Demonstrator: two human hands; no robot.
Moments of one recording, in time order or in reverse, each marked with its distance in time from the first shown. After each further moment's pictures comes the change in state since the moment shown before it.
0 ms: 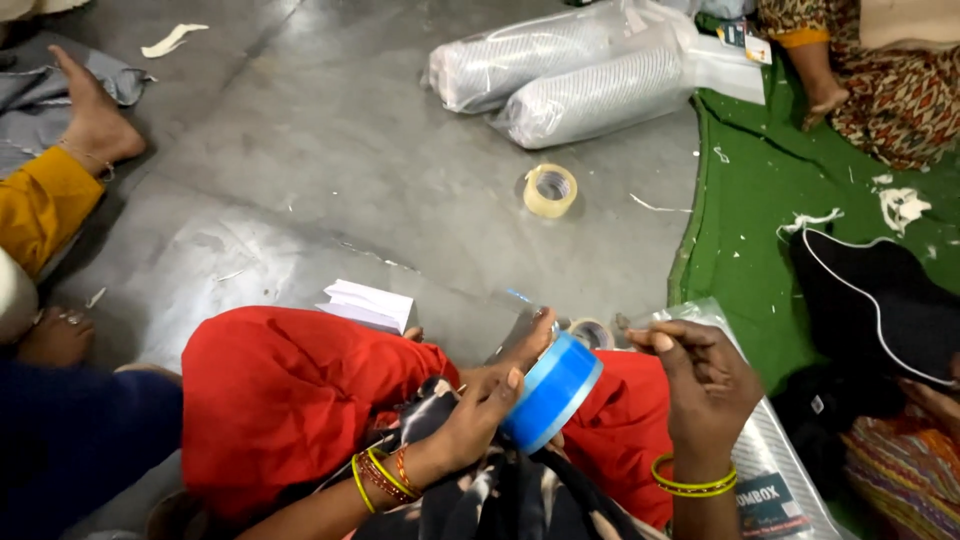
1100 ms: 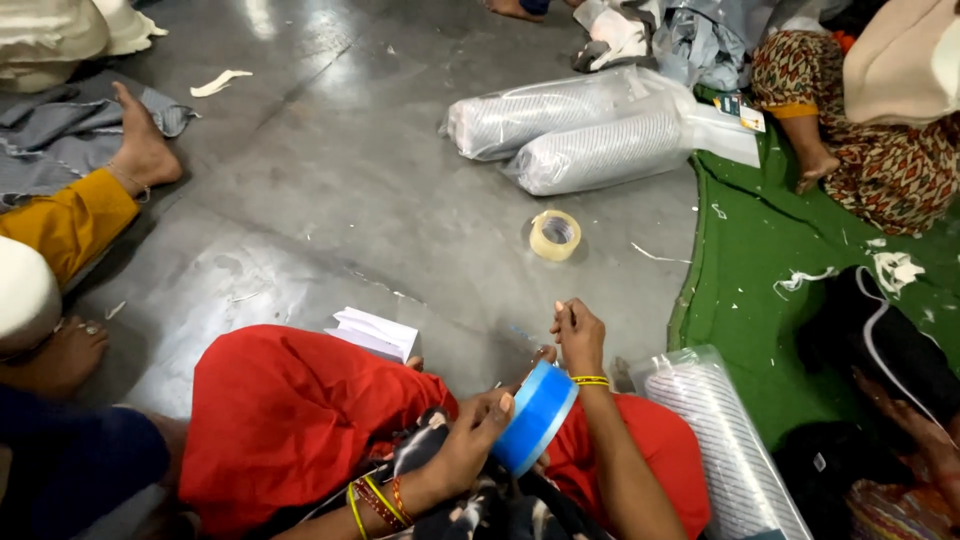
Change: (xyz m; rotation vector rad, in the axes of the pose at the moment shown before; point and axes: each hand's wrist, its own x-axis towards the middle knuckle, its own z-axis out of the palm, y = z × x) left_hand -0.005 -0.021 -0.007 -0.183 0.155 -0.174; right_hand 0.058 0.227 0.079 -0.335 -0.143 0.234
